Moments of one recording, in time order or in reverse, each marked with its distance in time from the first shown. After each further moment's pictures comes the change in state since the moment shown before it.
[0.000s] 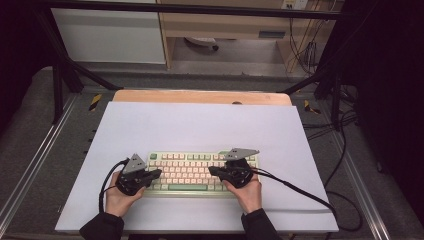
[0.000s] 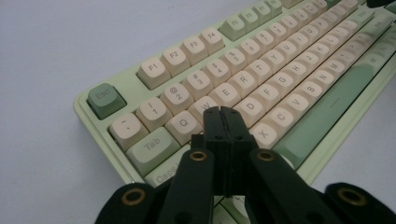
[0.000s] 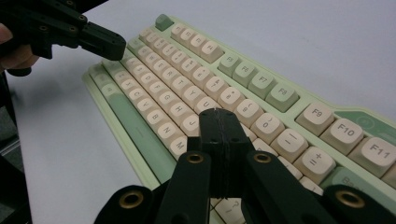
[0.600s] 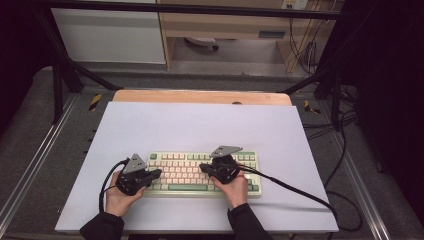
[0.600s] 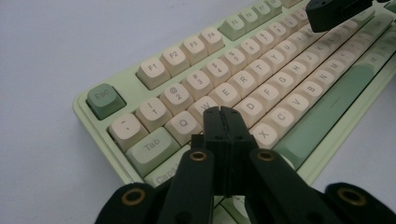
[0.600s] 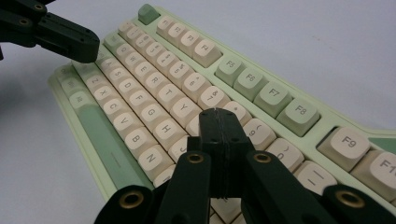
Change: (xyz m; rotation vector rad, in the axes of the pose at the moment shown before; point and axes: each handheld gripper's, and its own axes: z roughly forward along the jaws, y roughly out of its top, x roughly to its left) left arm 0.000 0.000 0.001 0.001 -0.002 0.001; right arm 0.004 0.008 0.040 0.039 -0.045 -0.003
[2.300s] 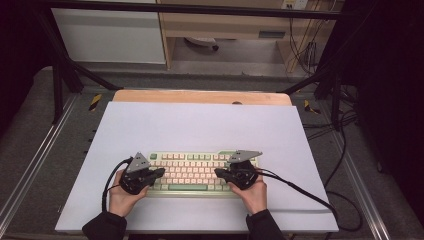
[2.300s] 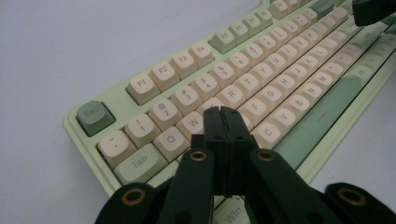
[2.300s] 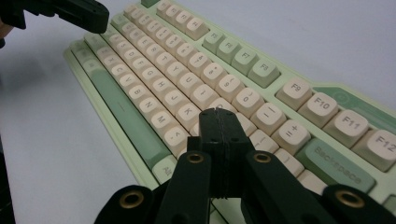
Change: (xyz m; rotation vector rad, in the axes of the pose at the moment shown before) left arm -0.009 0.010 0.002 -0.010 0.000 0.006; right arm -0.013 -0.020 -0.047 0.013 0.008 -0.027
